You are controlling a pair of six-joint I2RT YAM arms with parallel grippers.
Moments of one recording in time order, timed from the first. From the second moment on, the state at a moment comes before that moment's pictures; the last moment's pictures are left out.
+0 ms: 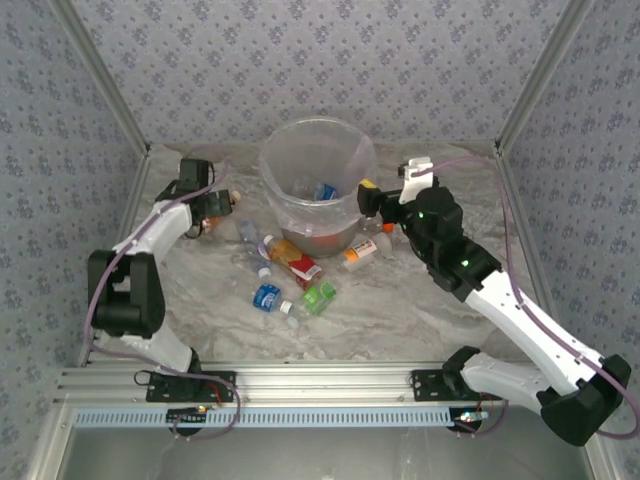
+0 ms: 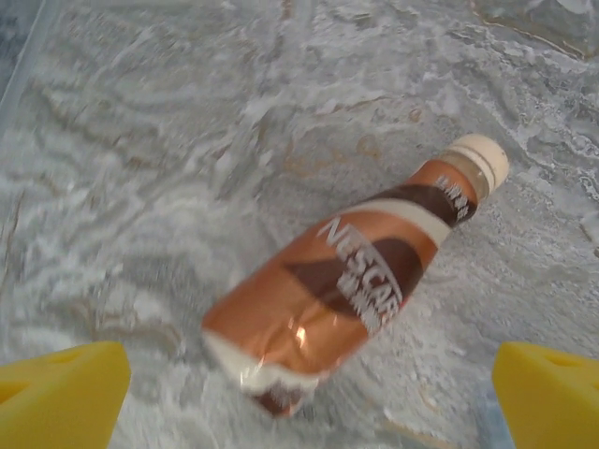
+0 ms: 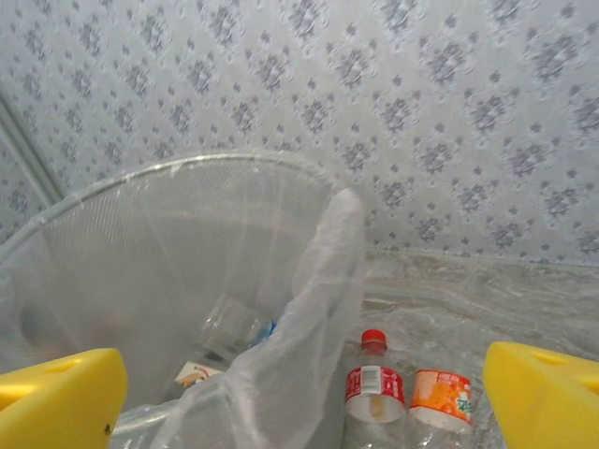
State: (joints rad) left arm -0.10 1.67 1.23 -0.48 -0.25 -0.19; right arm 0.64 1.01 1.01 -0.16 0.34 0.18
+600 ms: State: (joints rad) left arm -0.01 2.10 1.74 -0.91 0.05 0.33; right arm 0.58 0.90 0.96 -0.19 0.36 0.24
